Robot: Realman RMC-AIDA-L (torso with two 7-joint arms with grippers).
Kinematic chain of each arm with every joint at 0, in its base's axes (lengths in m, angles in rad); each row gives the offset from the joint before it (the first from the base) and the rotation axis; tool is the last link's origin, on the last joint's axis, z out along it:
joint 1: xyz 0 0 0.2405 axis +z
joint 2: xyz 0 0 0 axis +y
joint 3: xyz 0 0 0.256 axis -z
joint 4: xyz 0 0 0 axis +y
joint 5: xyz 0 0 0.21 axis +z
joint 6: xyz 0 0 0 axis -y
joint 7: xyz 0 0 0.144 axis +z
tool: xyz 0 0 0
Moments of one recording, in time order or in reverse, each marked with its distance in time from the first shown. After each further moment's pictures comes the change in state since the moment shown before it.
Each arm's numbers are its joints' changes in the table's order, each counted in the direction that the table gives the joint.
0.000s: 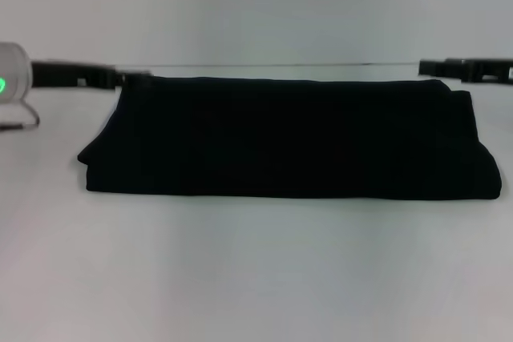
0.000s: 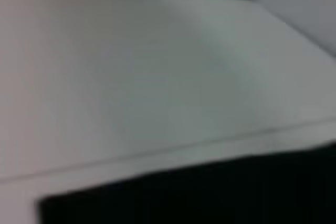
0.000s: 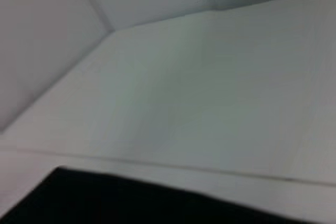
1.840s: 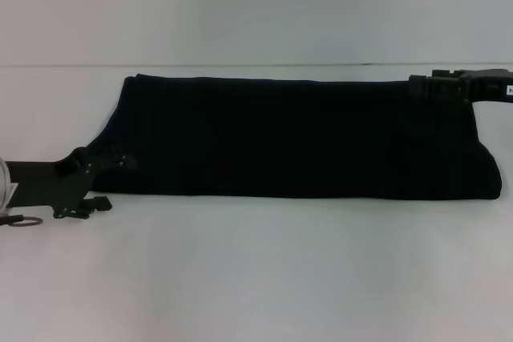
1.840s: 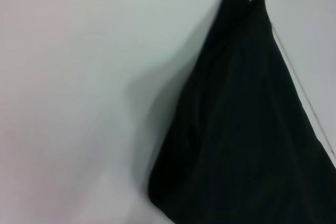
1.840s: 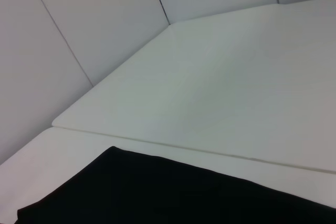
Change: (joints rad) left arm 0.072 0.066 0.203 -0.358 0.051 -0.077 -0.612; right arm -0.031 0.014 -0.008 -0.017 0.031 0.105 -0.094
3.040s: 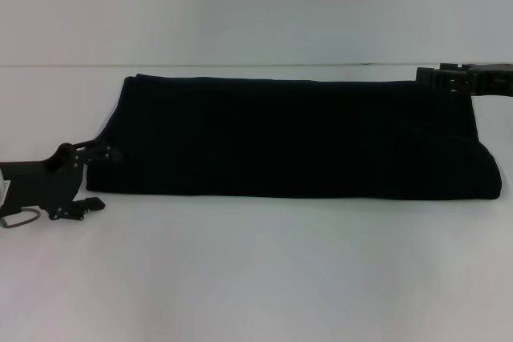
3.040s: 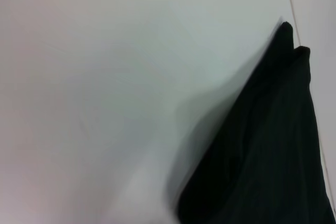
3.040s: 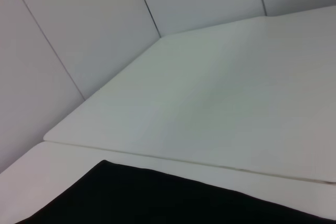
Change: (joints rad) left arm 0.006 0.004 0.043 -0.032 0.000 0.065 -0.159; right arm -0.010 -0.006 0.000 0.001 0.031 -0.016 0.003
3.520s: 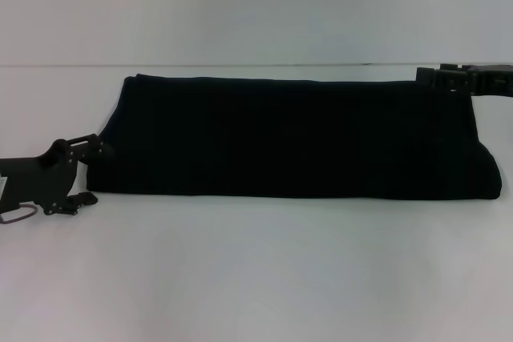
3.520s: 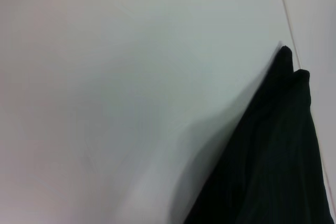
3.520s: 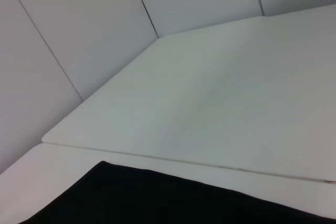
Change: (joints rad) left arm 0.001 -0.003 -0.001 0.000 -0.007 0.051 0.011; right arm -0.001 0.003 -0.001 0.000 0.000 -0.005 0.007
